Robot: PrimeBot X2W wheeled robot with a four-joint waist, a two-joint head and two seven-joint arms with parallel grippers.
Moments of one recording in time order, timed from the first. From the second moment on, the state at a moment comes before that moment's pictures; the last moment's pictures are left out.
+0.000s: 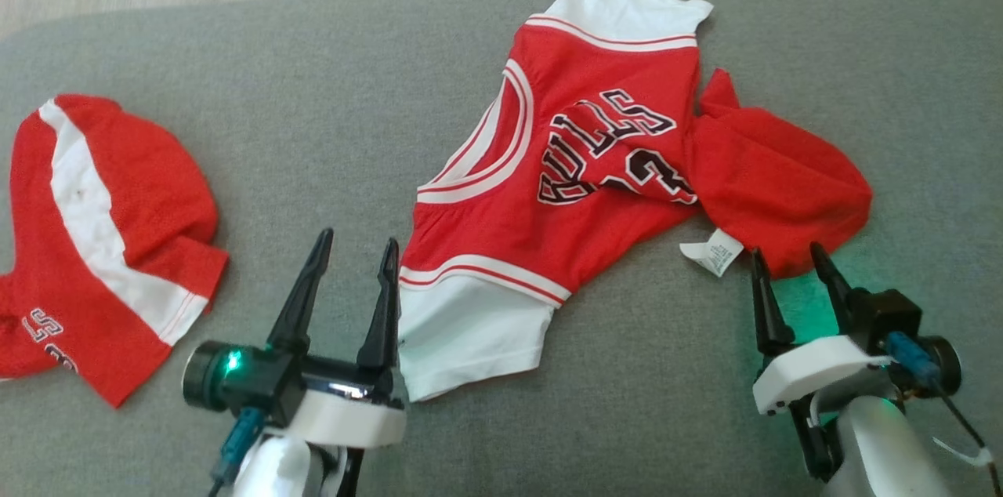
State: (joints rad) left arm -0.09 0.06 -0.27 0.16 -0.16 -0.05 -0.26; right arm -0.20 -0.05 -0.02 0.55 0.03 0.12 -0.25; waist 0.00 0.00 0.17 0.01
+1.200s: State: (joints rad) left arm -0.12 0.05 -0.28 0.16 -0.18 -0.03 -0.26; right arm -0.31 -0.07 -0.12 0.37 0.00 0.12 -0.26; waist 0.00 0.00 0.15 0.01
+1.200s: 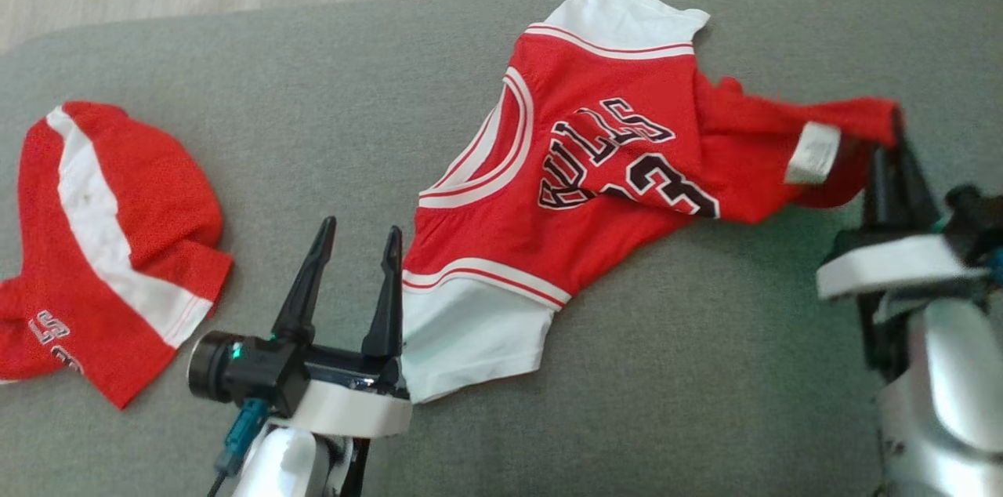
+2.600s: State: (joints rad) left arm -0.20 0.05 -0.36 0.17 -0.22 -0.01 -0.26; right arm -0.99 -0.25 0.32 1.01 0.15 0.12 -0.08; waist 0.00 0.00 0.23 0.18
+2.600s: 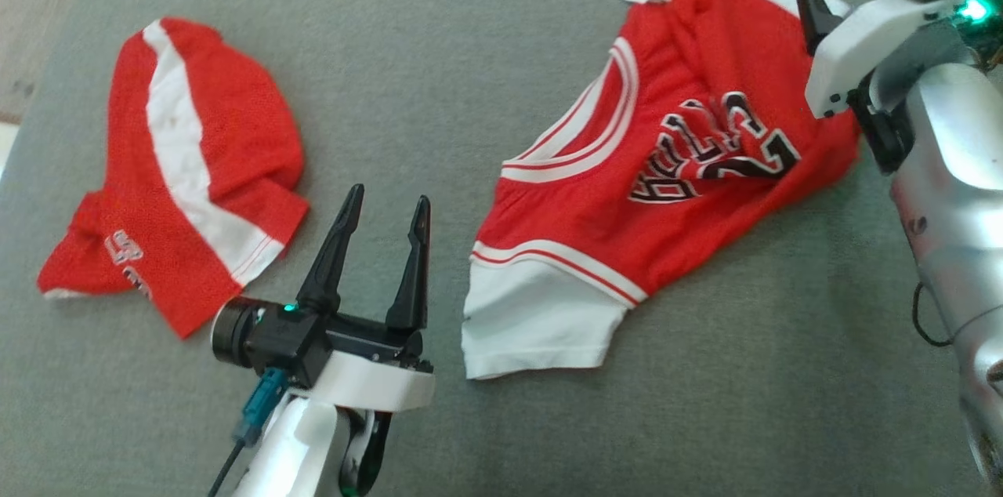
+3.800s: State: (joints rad) left arm -0.09 0.05 -0.29 0.16 -0.24 -0.04 -0.26; right arm -0.14 -0.05 -0.04 0.42 0.21 0.12 -0.25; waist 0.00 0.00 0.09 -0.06
